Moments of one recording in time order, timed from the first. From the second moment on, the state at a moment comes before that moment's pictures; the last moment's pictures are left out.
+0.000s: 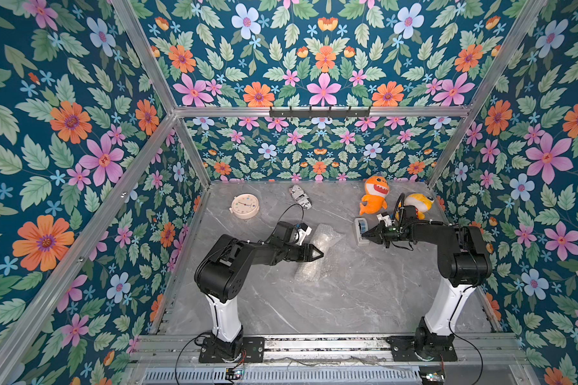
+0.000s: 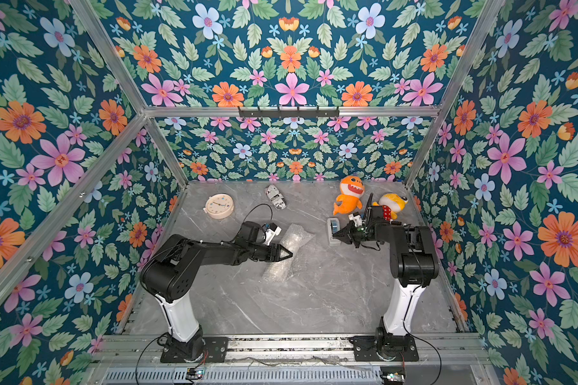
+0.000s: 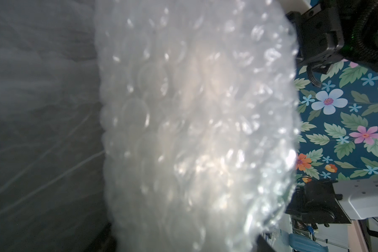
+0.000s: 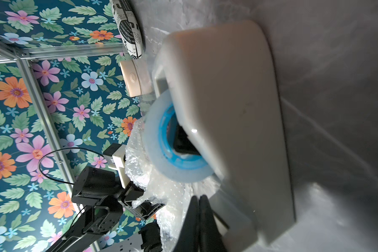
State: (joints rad) left arm -0.51 1.86 0.83 0.22 0.72 -0.47; right arm -0.03 1.95 1.06 -0.18 -1.00 0.63
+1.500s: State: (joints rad) left arm -0.51 1.89 0.84 0.25 0.76 -0.47; right arm -0.04 1.86 0.99 -0.28 -0.99 0.61
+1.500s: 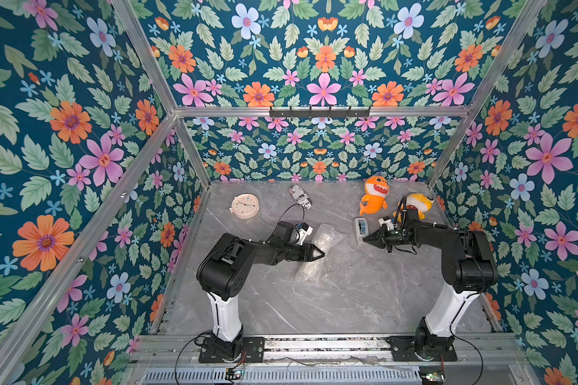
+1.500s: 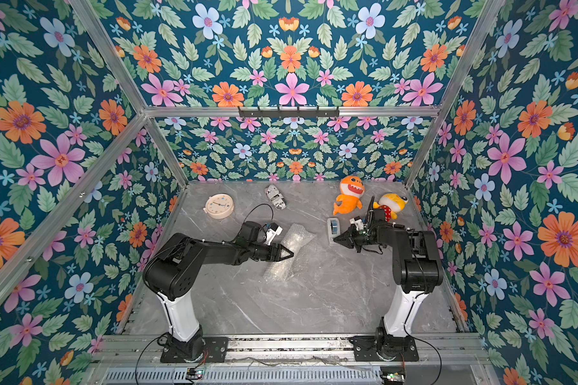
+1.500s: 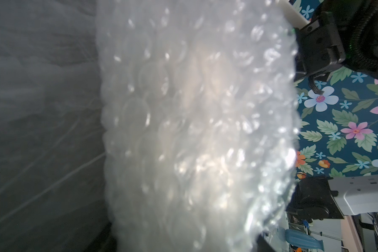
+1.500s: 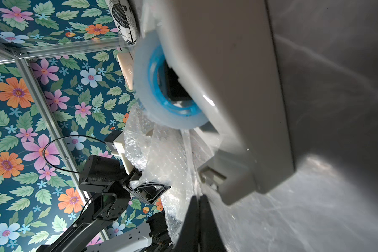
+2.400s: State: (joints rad) left arm -0.51 1.89 0.83 0.26 0.76 -0.47; right arm -0.03 1.84 0.92 -0.25 -0.96 0.57
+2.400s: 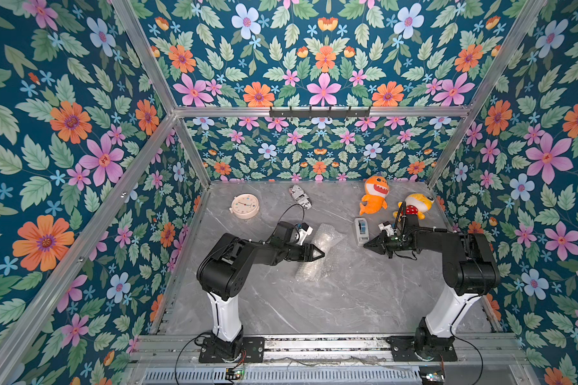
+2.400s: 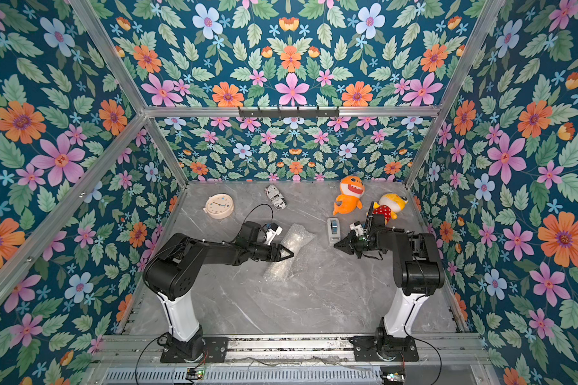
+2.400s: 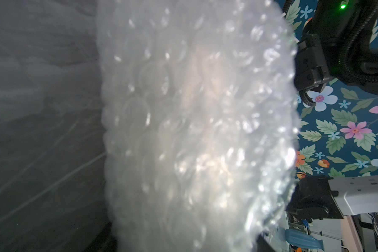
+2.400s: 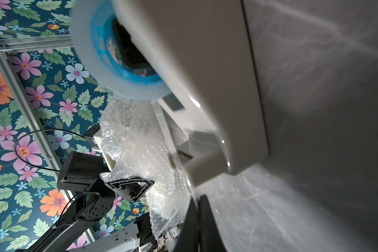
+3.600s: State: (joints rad) left arm -0.51 1.89 0.83 0.27 0.76 -0.48; right arm -0.03 1.85 0.87 -0.18 -0.93 0.56
